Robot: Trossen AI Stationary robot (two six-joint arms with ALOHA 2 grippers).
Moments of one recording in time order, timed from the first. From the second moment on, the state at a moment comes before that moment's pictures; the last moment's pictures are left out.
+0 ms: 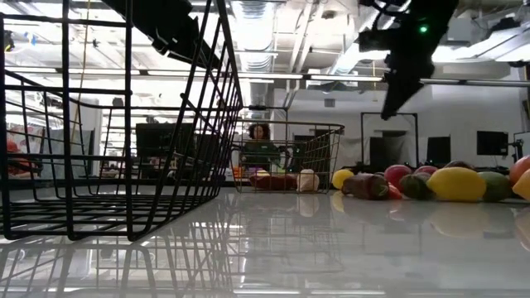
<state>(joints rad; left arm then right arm) -0.11 1.18 0.81 -0.19 -0.63 -0.01 0.07 1.36 1.04 -0.97 0.52 0.34</state>
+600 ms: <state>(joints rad) -0.11 1.18 0.81 -0.18 -0.63 -0.01 0.15 1.36 0.75 -0.67 0.42 0.20</state>
